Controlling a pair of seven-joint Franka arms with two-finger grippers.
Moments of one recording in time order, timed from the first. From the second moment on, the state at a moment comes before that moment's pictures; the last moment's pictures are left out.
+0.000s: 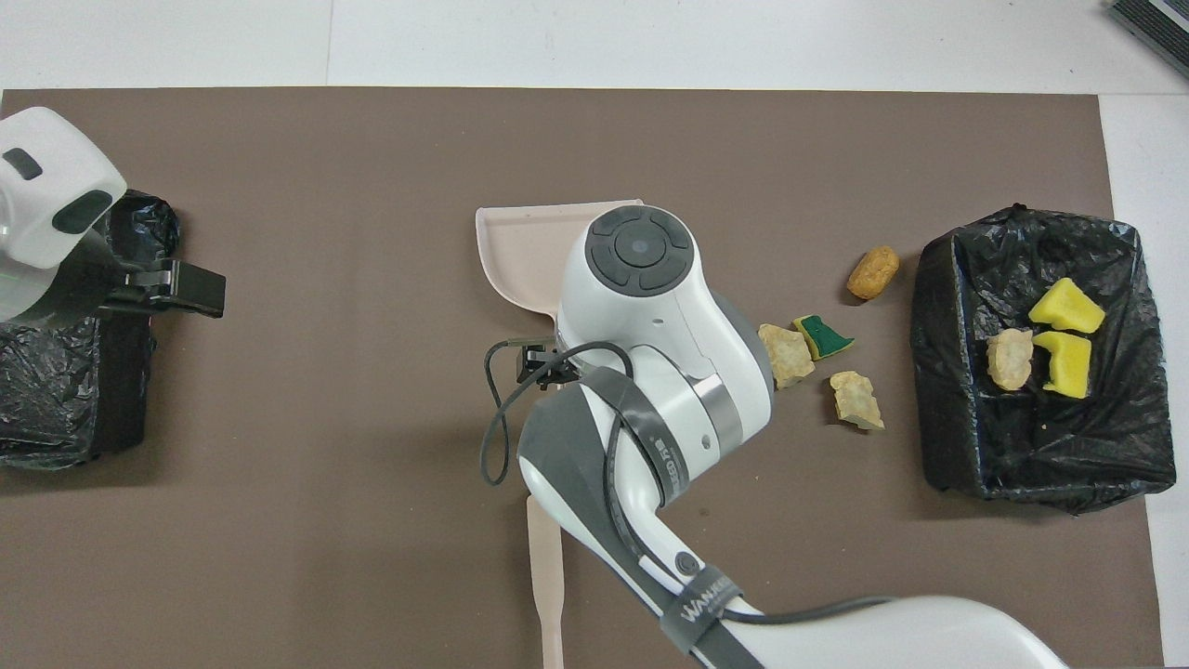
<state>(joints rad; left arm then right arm) -0.03 -0.01 -0.14 -1.62 0.02 1.62 -0.12 0.52 0.35 0.09 -1.59 0.15 1.85 0.56</state>
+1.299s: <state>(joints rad) -0.08 0.00 -0.16 -1.65 0.02 1.69 -0.13 0.89 -0.03 0.09 -2.24 0.25 2.13 0.81</state>
